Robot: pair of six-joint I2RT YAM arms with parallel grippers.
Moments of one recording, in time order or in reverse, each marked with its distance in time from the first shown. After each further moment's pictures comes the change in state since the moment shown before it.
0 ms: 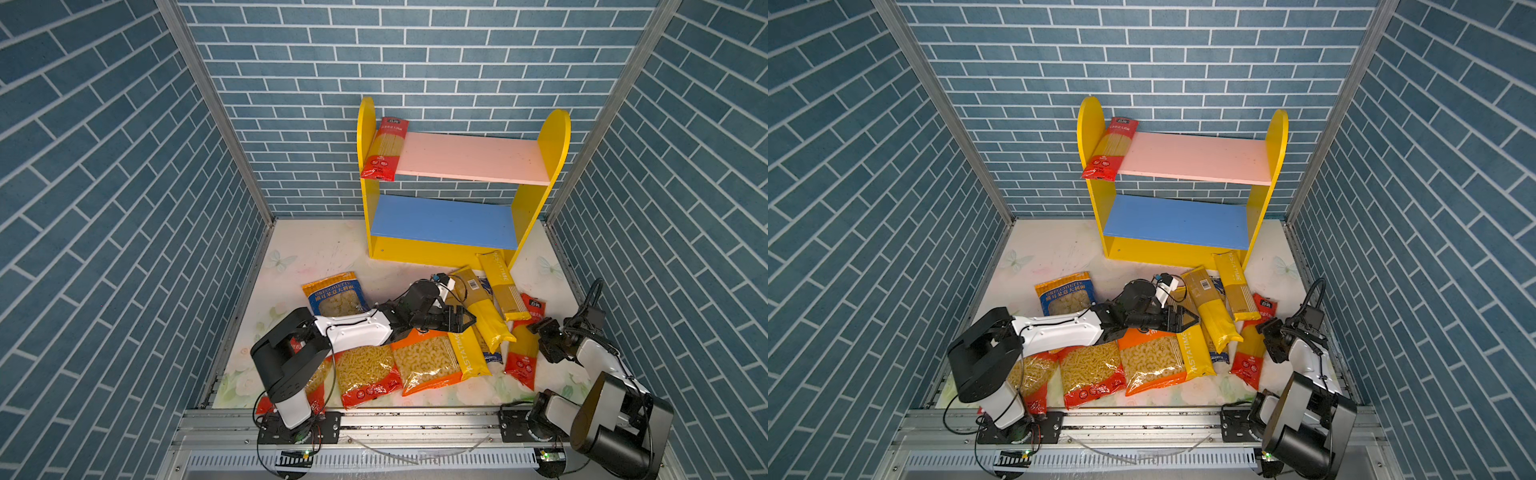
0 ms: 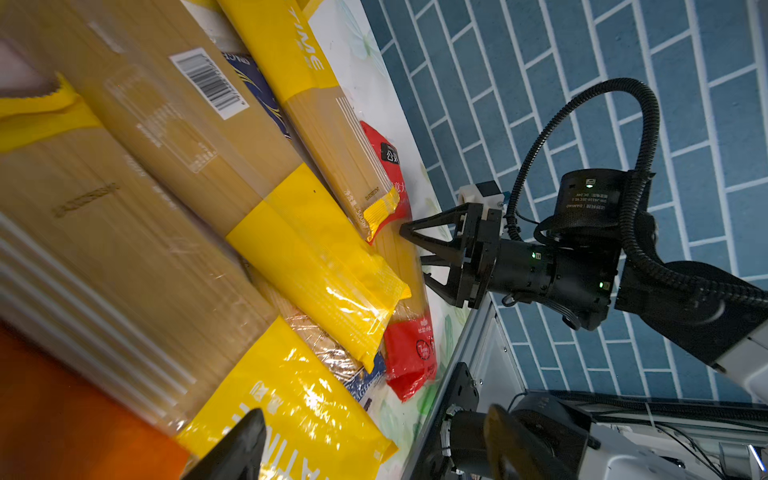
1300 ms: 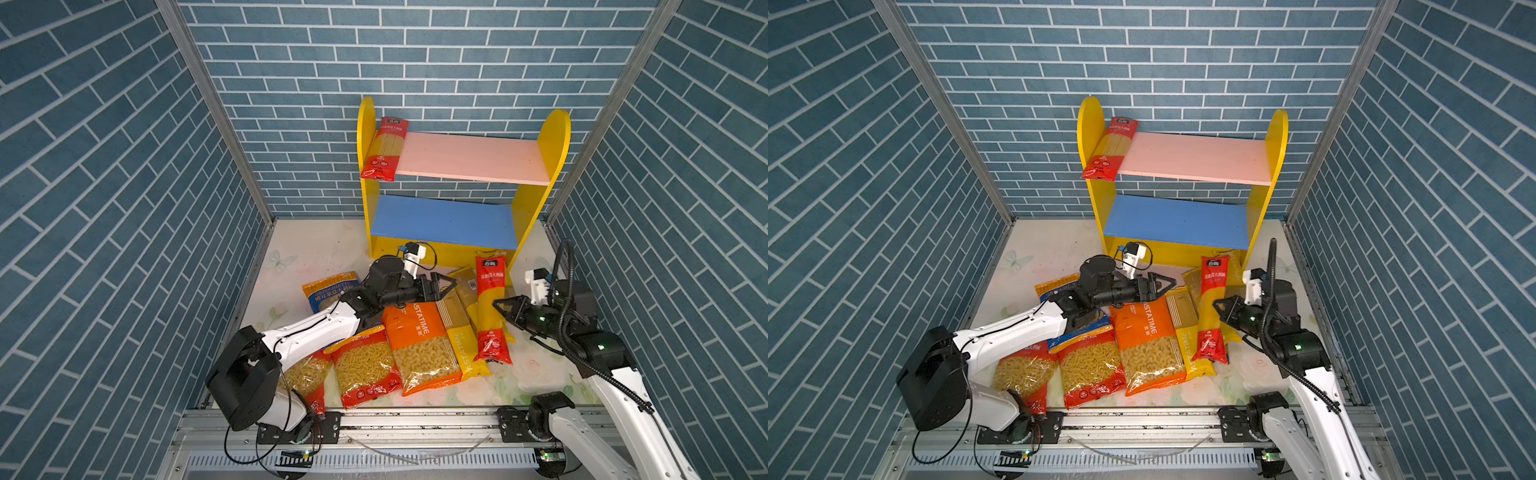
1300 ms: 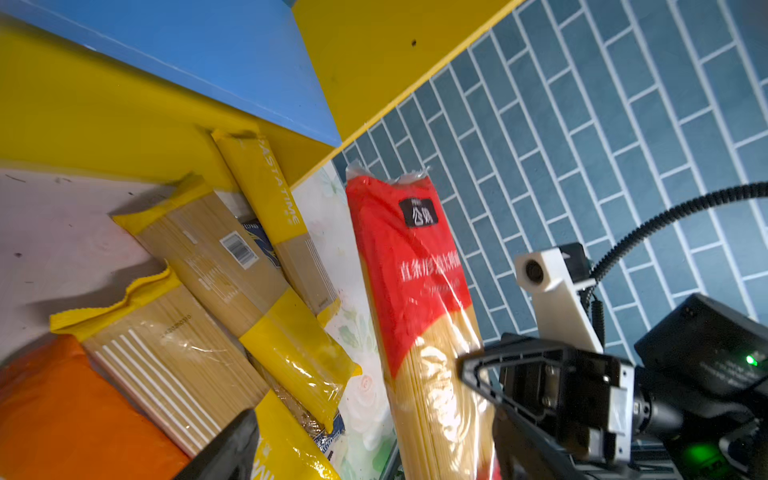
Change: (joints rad) left arm 0.213 -0.296 -0.081 0.014 0.065 -0.051; right arm 0.769 -0.404 0.372 -0.217 0.009 0.101
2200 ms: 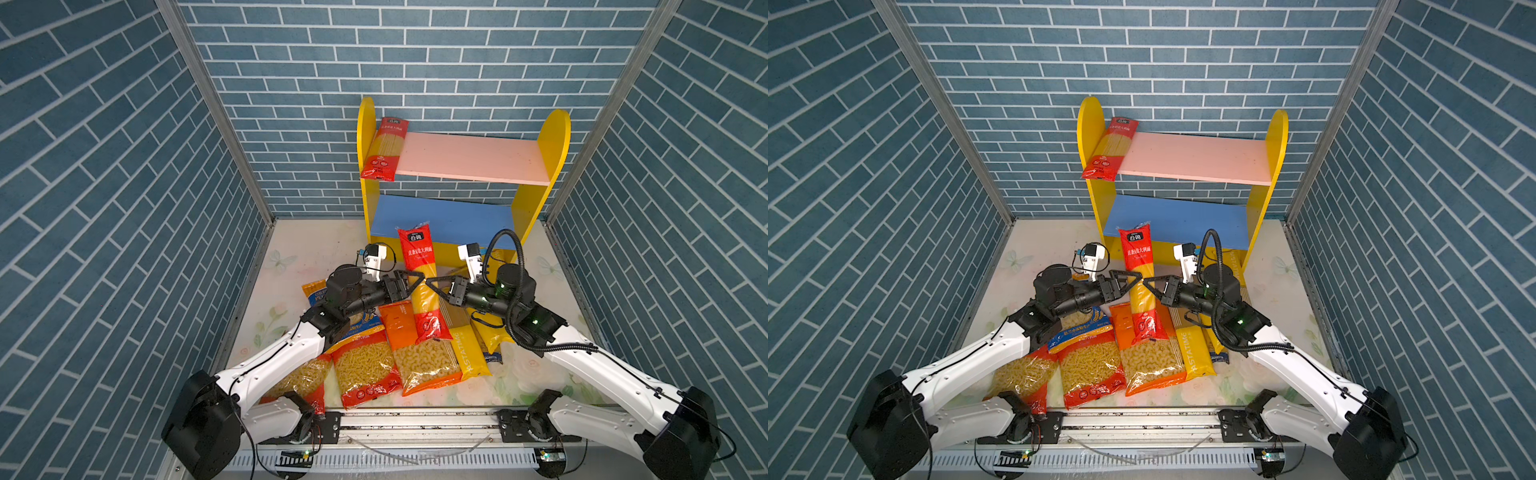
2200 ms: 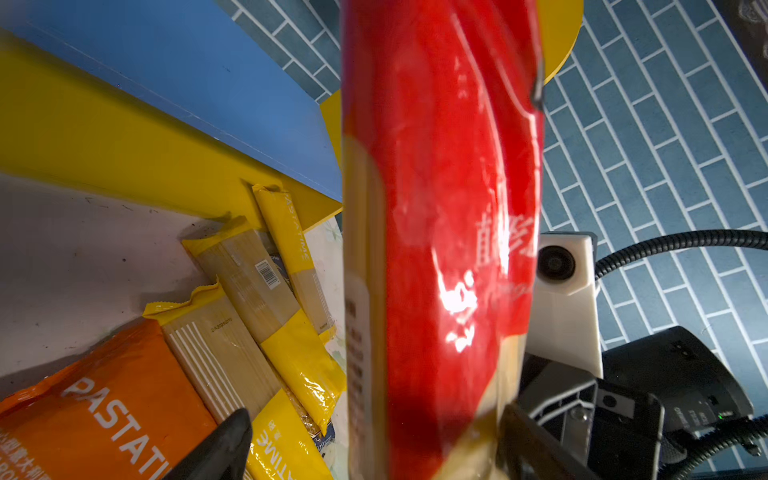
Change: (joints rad) left arm 0.136 -0.270 -0.206 0.064 0.027 -0.101; right arm 0.423 0.343 0.000 0.788 -0.029 0.215
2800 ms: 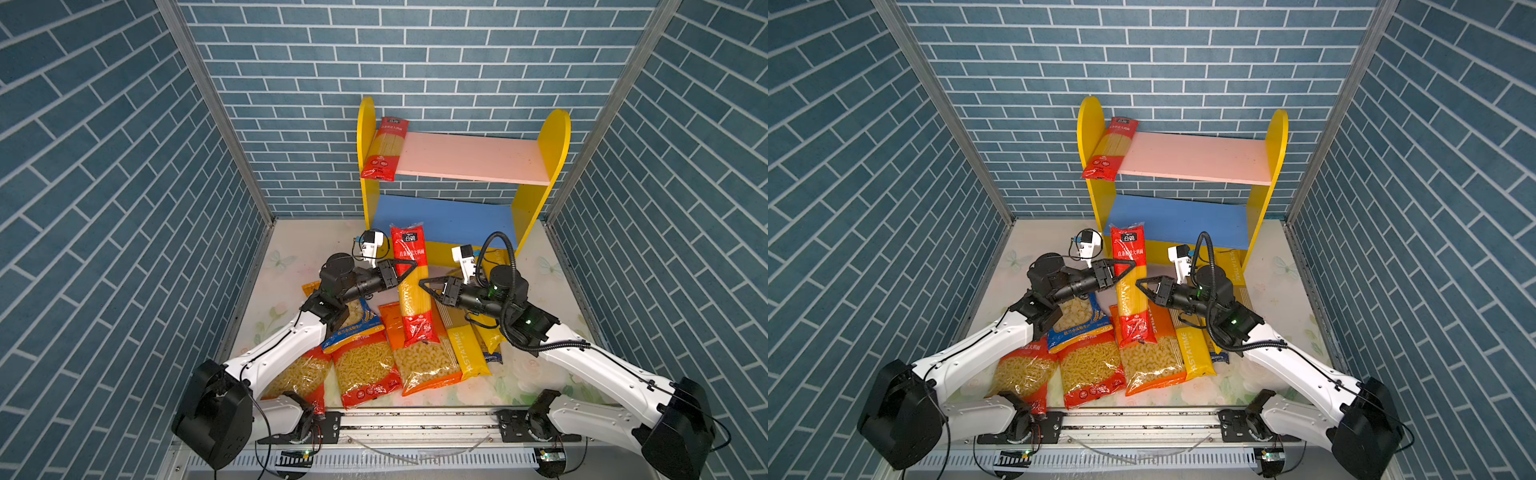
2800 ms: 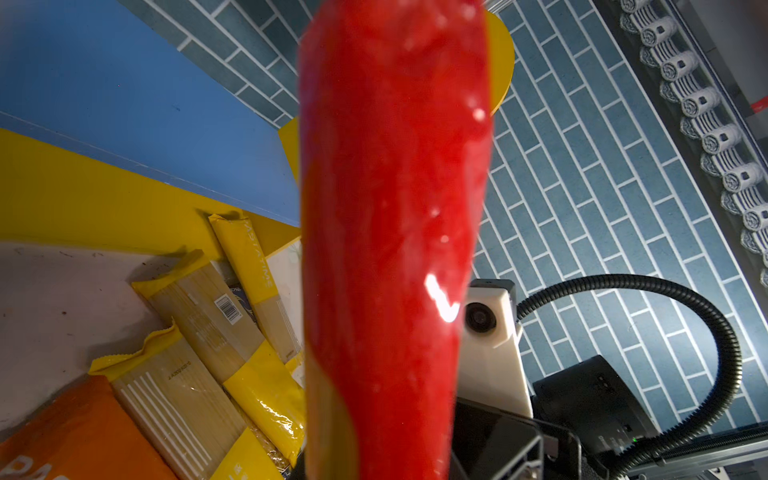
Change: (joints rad) left arm 0.086 0.080 0.053 0.140 0.140 -0.065; right arm 0.035 0.042 -0.001 0.043 0.036 0.067
